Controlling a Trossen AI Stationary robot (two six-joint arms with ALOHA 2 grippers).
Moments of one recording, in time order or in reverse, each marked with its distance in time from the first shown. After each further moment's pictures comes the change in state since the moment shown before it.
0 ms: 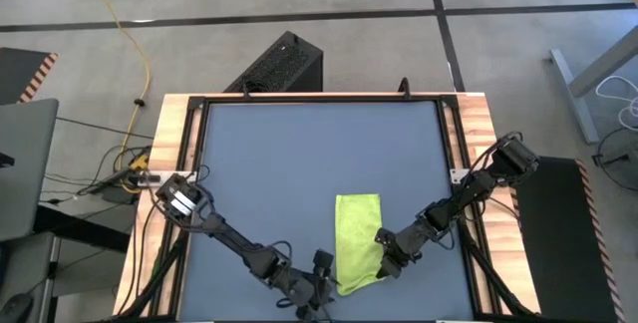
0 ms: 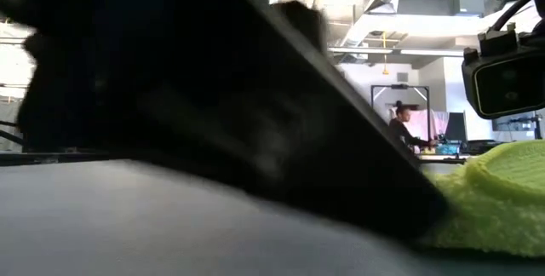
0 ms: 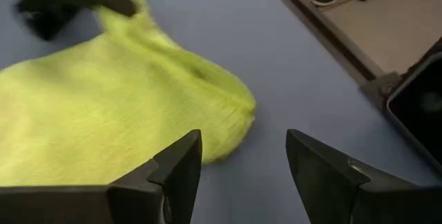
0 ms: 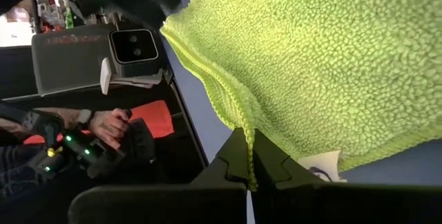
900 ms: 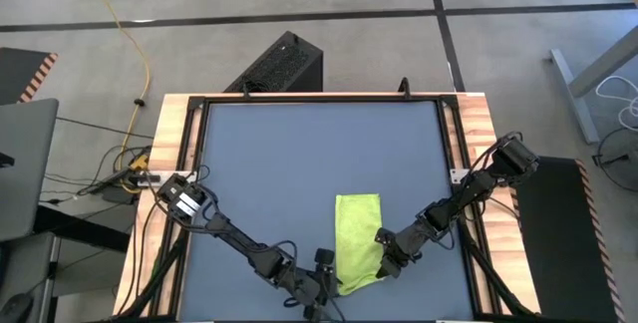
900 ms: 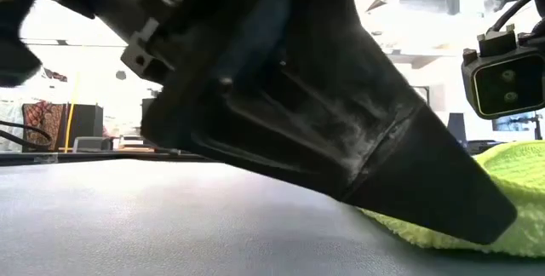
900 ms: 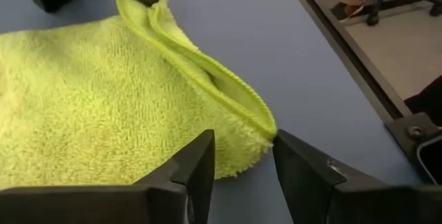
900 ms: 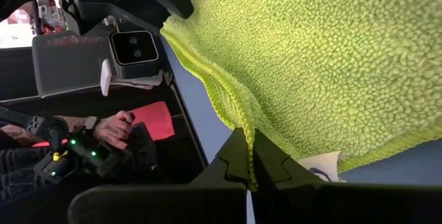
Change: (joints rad) left arm 0.021 0.035 0.046 -0.022 -0.015 -0.165; right arm 0.001 0.000 0.000 0.005 0.006 0.005
